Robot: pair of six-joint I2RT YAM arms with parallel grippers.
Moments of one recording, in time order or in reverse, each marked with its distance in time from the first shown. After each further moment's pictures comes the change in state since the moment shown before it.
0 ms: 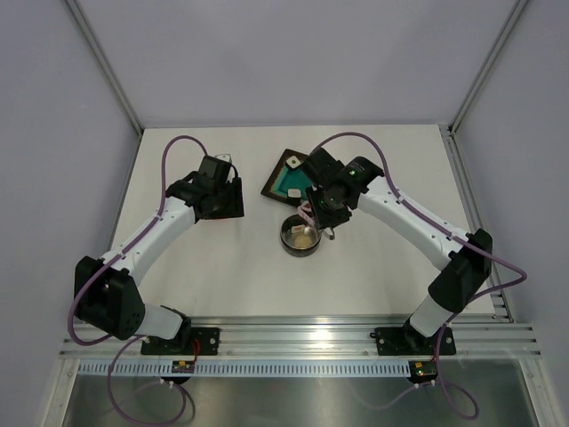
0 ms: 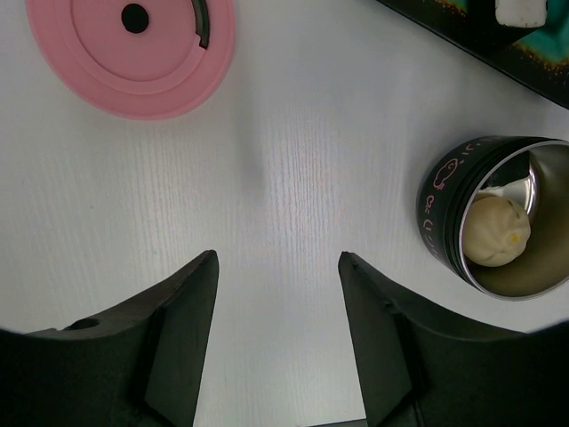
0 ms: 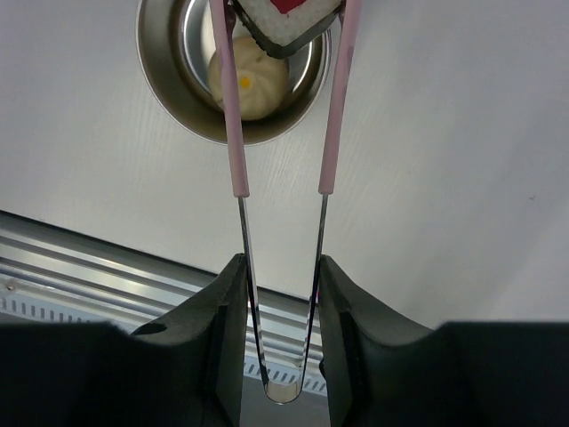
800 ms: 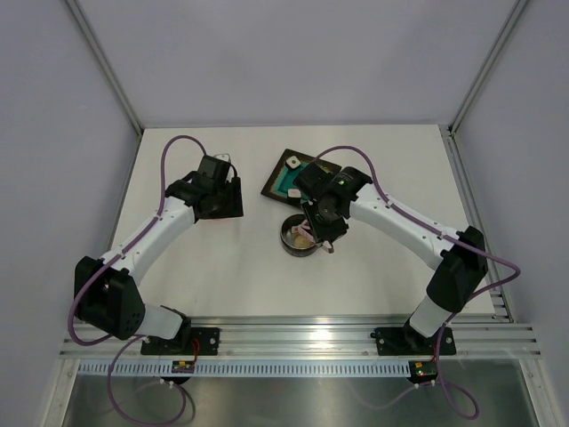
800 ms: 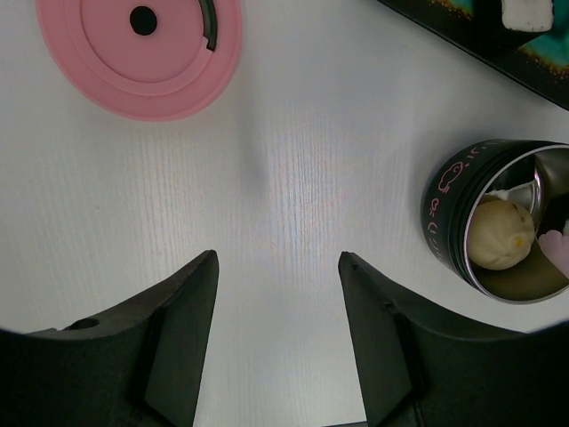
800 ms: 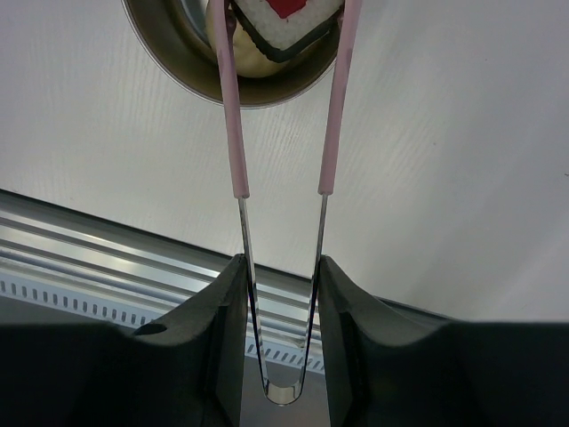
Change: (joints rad) left arm 0.006 0.000 0.000 -0.001 -0.007 0.003; right arm 0.045 0.002 -0.098 -0.010 -0.024 0.034
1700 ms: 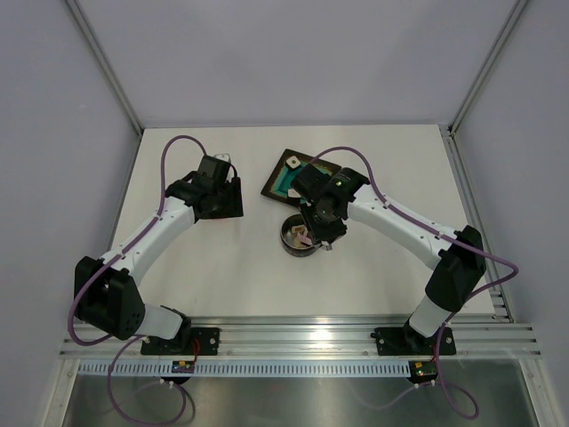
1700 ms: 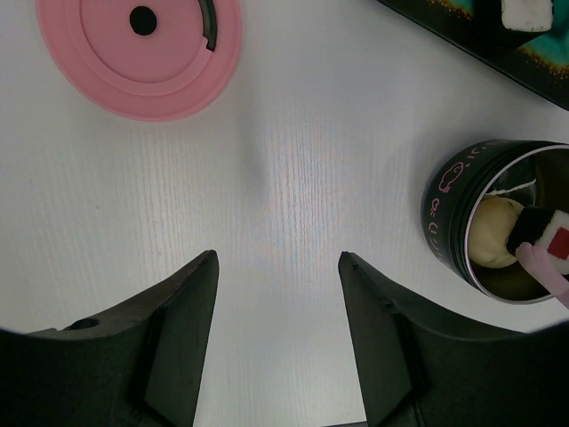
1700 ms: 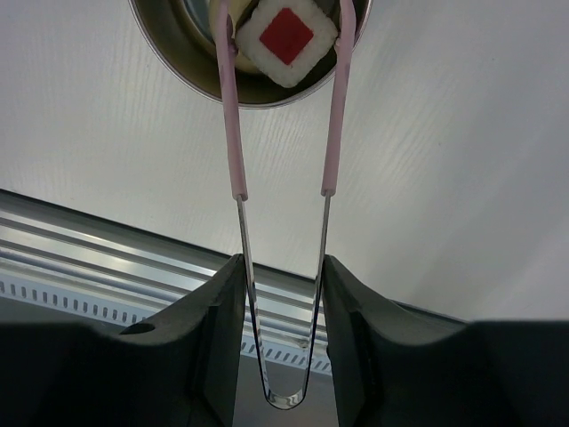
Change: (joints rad) left arm 0.000 0.000 0.000 0.000 0.000 0.000; right arm 0.017 0.014 0.003 0.000 0.006 0.011
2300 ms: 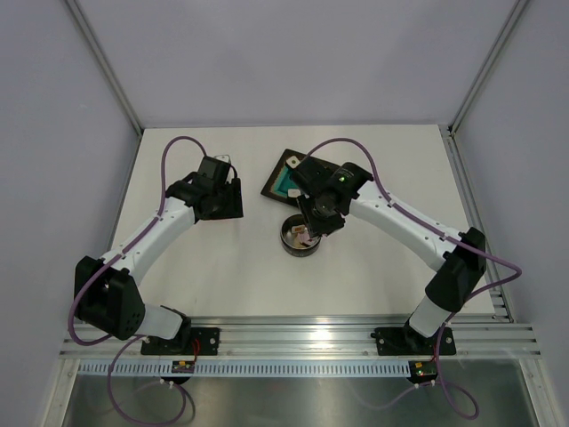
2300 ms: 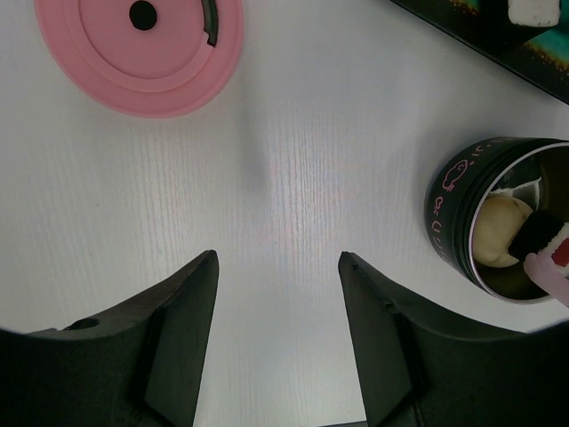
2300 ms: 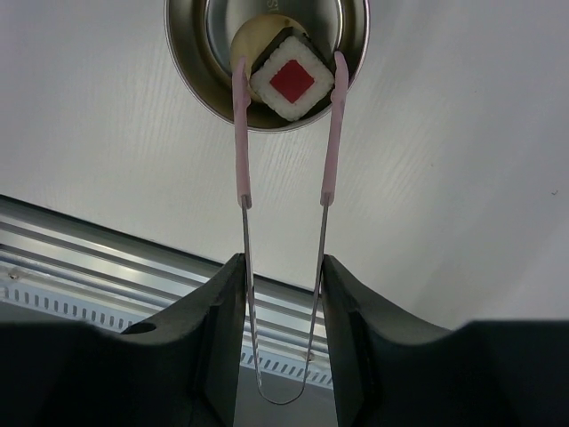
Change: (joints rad) left arm 0.000 0.000 -0.008 0.001 0.000 0.000; right arm 0.006 0.000 0.075 -0.006 0.024 0.003
